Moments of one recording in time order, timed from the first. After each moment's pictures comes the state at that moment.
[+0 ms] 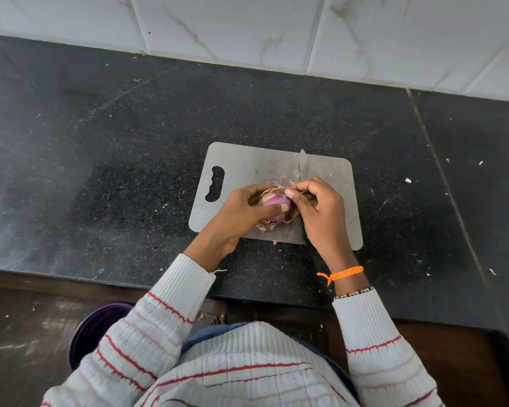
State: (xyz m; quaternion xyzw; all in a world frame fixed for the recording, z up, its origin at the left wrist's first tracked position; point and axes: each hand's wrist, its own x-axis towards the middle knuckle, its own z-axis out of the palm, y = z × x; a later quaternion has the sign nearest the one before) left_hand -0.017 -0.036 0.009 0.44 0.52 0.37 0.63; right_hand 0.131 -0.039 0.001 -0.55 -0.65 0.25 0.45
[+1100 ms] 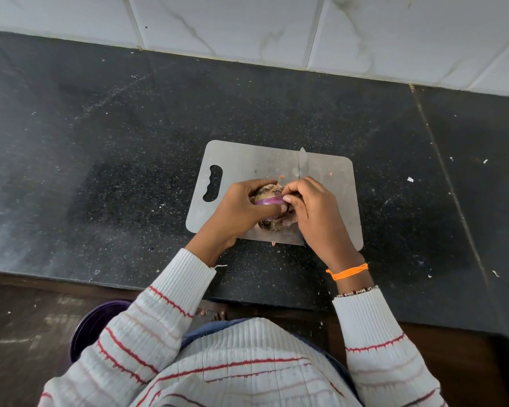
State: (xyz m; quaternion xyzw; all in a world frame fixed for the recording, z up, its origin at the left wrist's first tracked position) left_hand -0.015 -0.027 0.006 0.53 0.53 0.37 0.56; right_hand 0.134 -0.035 0.007 -0.54 -0.75 0.18 0.33
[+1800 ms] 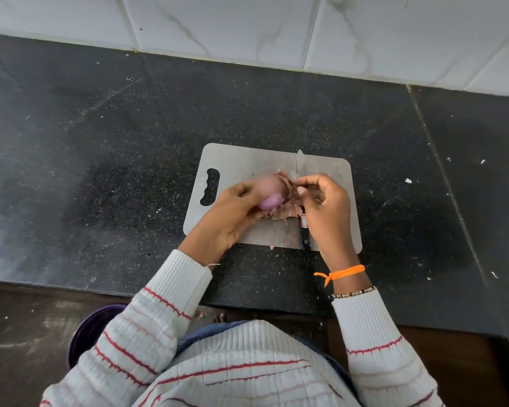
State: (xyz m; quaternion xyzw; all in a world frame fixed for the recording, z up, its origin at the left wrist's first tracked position) left_hand -0.012 -0.020 0.016 0.22 0.46 0.44 0.74; right_hand 0.134 -0.030 0.009 -0.62 -0.55 0.30 0.46
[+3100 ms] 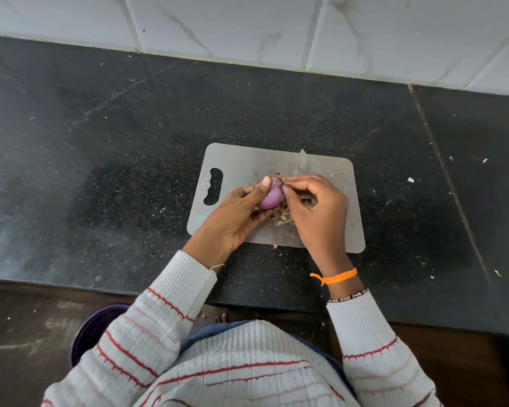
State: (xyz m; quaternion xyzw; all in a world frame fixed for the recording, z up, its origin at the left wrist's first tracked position) left_hand -0.012 -0.024 0.015 0.16 0.45 0.46 0.75; right_hand 0.117 -0.038 0.009 -0.54 -0.64 0.16 0.52
